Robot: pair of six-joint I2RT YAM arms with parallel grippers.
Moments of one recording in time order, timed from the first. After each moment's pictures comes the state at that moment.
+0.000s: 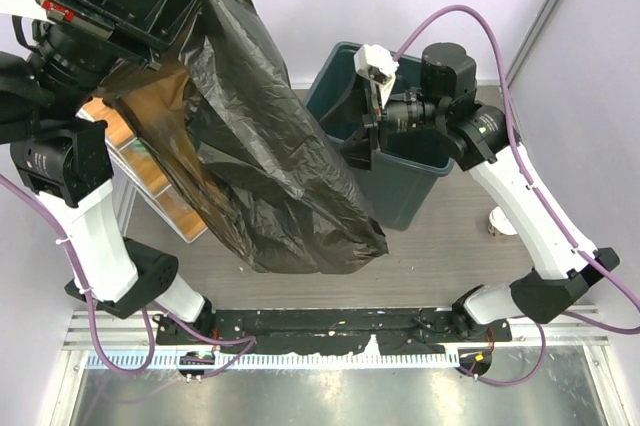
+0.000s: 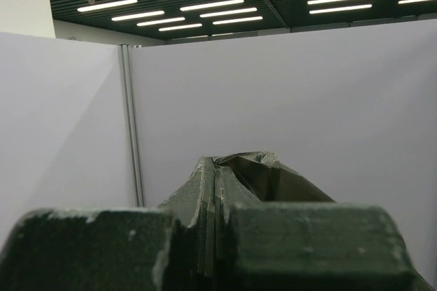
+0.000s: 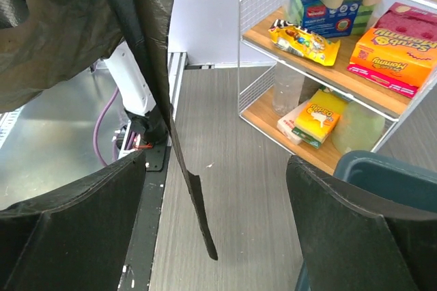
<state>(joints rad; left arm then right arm) -0.38 1.59 2.80 -0.28 0.66 -0.60 0.57 1.41 1.78 -0.53 -1.02 -0.10</state>
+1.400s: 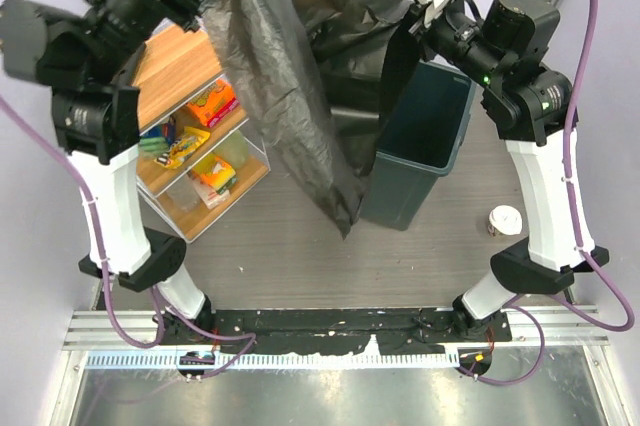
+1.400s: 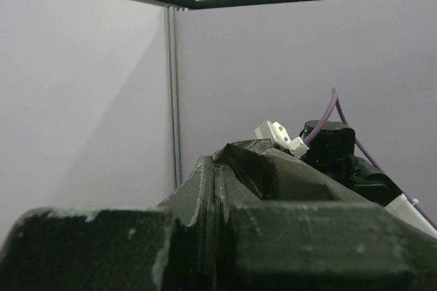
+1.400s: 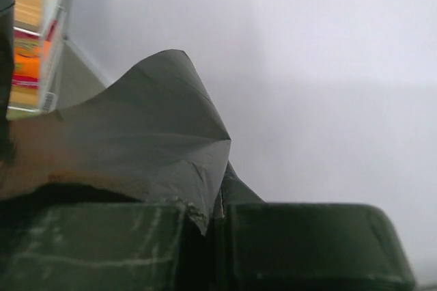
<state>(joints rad) -0.32 1.68 2.79 -0.29 0.64 -0.52 0.49 1.58 2.38 -0.74 -0.20 -0.49</state>
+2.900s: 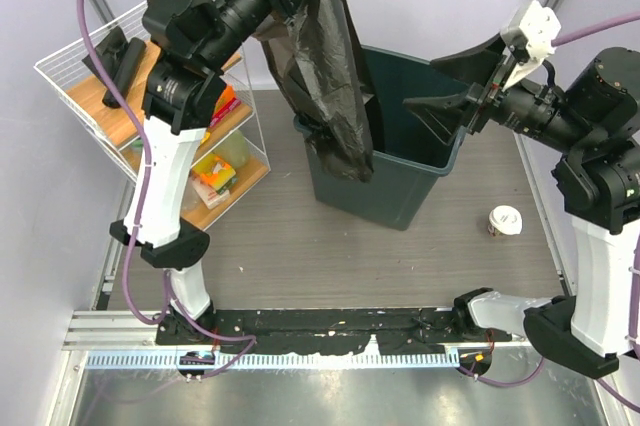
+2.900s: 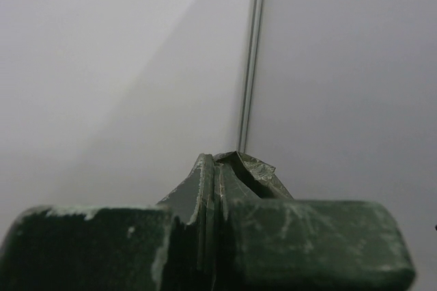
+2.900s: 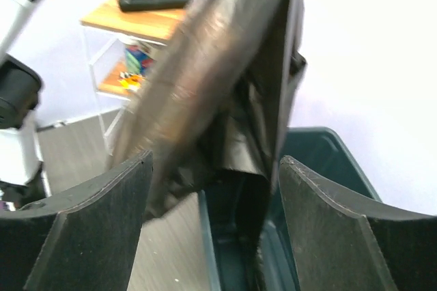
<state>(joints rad) -0.58 1.84 2.70 -0.43 0.23 -0.18 0.34 1.24 2.11 -0.80 -0.62 -0.13</state>
